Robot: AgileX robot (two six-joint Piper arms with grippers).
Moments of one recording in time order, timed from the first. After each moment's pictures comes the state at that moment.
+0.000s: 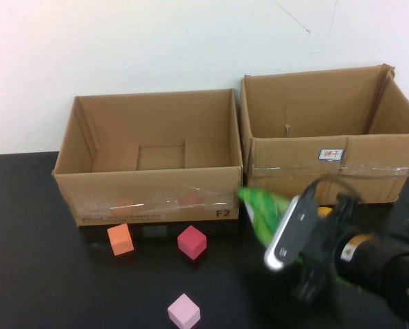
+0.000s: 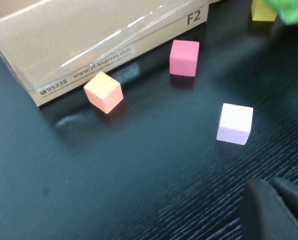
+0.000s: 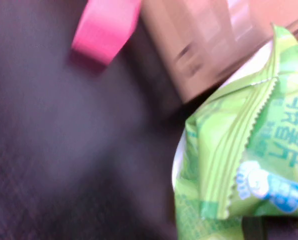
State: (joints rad) right arm 0.64 1.72 -0.66 0.39 -0.35 -0.99; left arm -0.42 0.41 -0.33 -0.11 0.60 0.16
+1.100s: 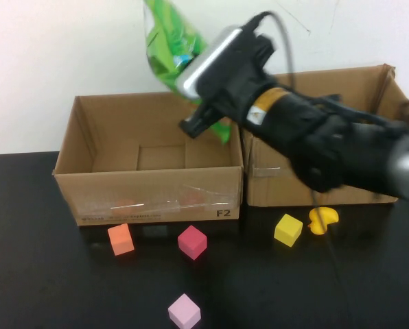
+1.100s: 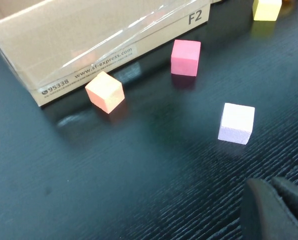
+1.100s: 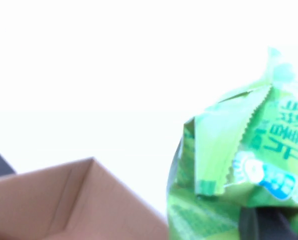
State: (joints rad) right arm 0.64 1.92 -1.36 -0.06 -0.50 -0.40; left arm -0.42 0.41 -0.33 -0.10 0.60 0.16
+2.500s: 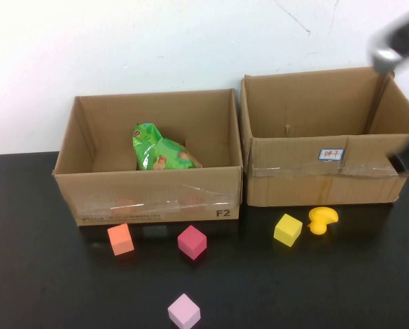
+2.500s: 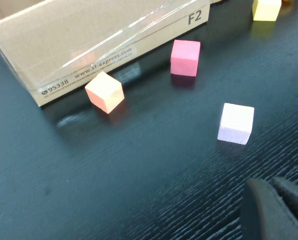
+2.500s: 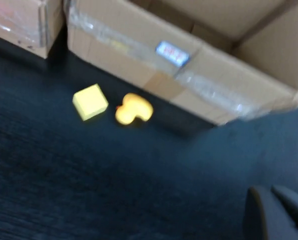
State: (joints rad) right arm 0.64 1.31 -1.33 -0.44 1.11 0.22; left arm -0.42 0.41 -0.33 -0.10 0.60 0.16
